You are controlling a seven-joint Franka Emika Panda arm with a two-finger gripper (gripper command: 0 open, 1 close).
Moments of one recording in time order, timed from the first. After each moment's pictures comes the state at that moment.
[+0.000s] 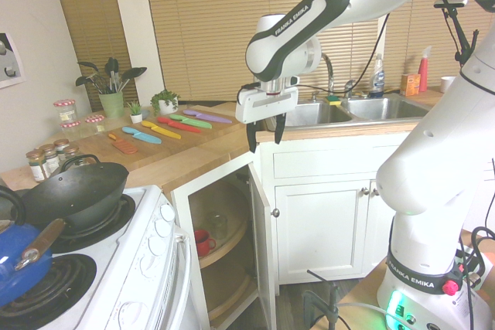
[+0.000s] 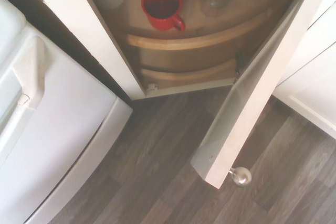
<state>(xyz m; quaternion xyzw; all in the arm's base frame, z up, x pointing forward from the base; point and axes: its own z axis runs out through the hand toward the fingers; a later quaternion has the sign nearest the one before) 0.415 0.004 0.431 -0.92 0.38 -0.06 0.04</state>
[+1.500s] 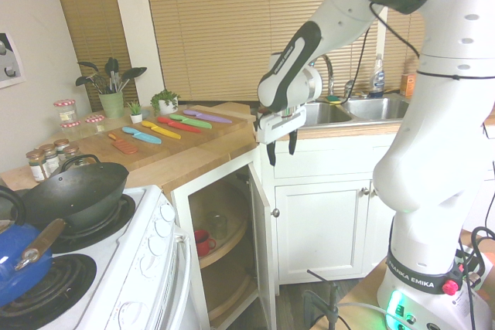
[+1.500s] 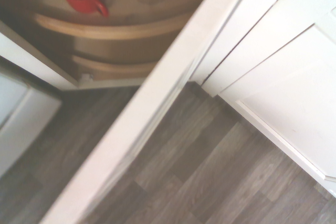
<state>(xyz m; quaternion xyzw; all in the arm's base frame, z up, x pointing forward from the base) 0.487 -0.113 0.311 -0.94 0.34 -0.06 -0.02</state>
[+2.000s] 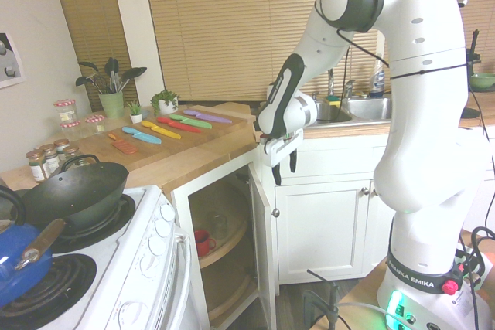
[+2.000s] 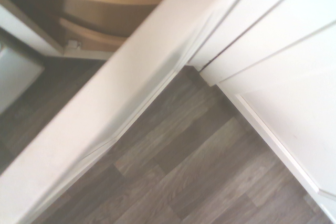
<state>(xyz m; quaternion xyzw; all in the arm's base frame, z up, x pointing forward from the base) 0.507 -0.118 0.233 -0.96 0.27 -0.04 -0.04</state>
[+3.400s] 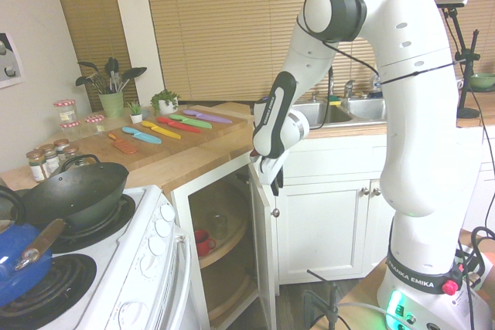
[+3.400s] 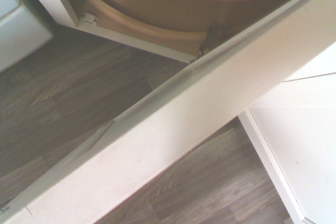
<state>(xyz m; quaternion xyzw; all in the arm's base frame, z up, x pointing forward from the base) 0.509 -0.080 0.208 -0.98 0.18 -0.05 -0.07</state>
